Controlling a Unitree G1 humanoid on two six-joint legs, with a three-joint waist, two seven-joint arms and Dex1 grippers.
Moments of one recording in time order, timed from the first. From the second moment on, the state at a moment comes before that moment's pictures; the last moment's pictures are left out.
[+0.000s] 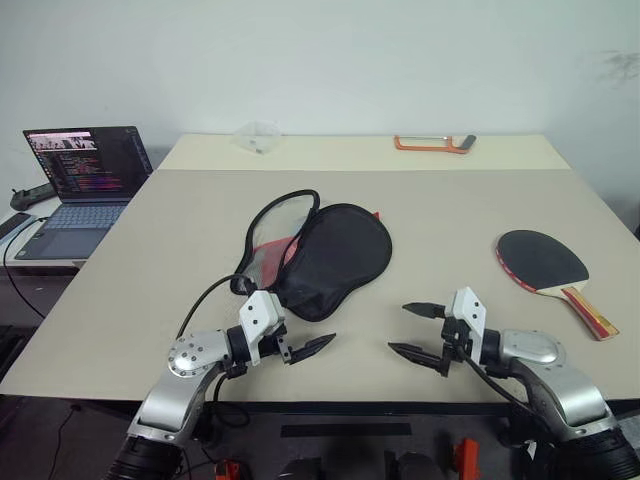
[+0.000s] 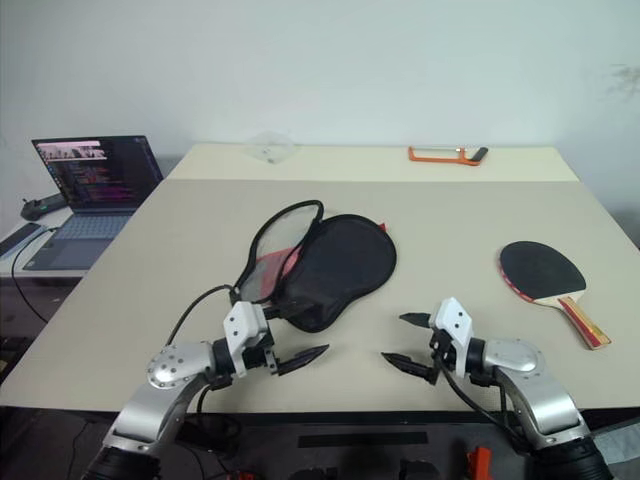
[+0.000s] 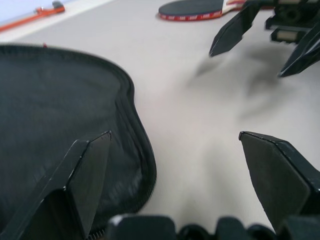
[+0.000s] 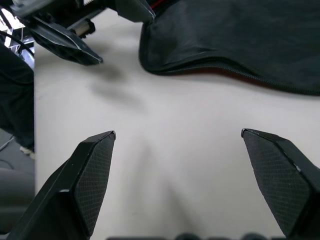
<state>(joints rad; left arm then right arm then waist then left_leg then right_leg) -0.13 0.51 -0.10 -0.06 -0.25 0.00 -0.92 -0.11 -0.58 0.11 -0.24 0.34 0.34 0.93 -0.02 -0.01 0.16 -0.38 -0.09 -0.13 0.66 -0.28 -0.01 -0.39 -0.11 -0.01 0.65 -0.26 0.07</state>
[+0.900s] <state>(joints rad) -0.44 0.66 -0.01 -0.06 -0.46 0.32 -1.08 -0.29 -0.47 0.06 -0.35 0.47 0.79 0.67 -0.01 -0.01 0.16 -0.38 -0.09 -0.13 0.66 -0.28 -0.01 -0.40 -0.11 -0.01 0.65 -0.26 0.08</state>
